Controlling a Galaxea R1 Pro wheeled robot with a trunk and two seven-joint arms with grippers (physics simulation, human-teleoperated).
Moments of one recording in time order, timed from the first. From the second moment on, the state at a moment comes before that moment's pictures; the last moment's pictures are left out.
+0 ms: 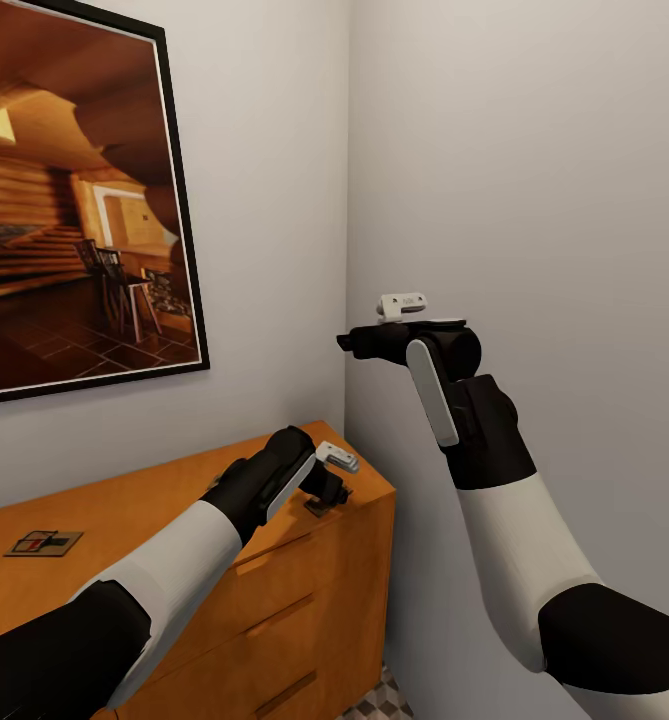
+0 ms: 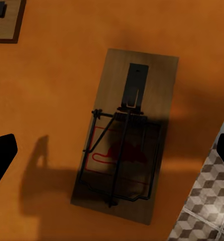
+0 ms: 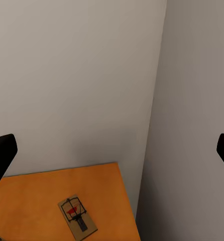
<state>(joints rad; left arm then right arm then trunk) -1.01 -0.17 -0.58 -0.71 0.20 1.03 -0.11 -1.07 0.17 0.24 -1.38 -0.22 1.04 -0.11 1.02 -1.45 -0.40</state>
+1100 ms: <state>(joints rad) -1.01 -0.15 -0.69 -0.71 0.20 1.03 -0.17 -1.07 0.17 0.23 -1.38 -0.22 1.04 -0.11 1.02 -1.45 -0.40</state>
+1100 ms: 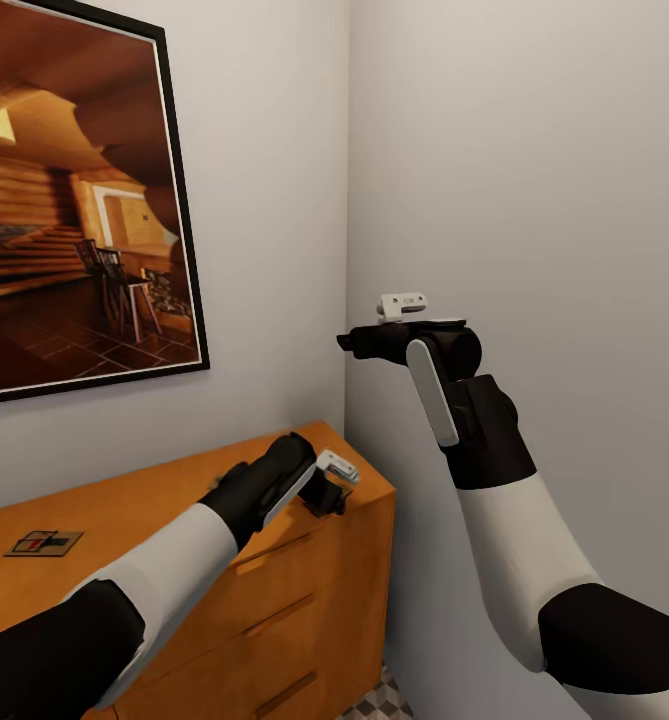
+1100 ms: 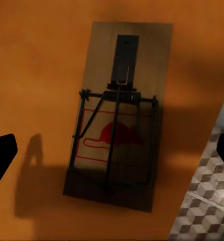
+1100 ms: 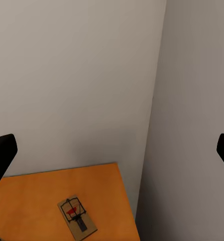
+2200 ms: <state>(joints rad) -1.01 -0.13 -0.73 -0.67 0.23 1.03 -0.18 -1.07 0.17 0.24 -1.38 -0.22 1.04 -0.11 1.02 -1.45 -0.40</state>
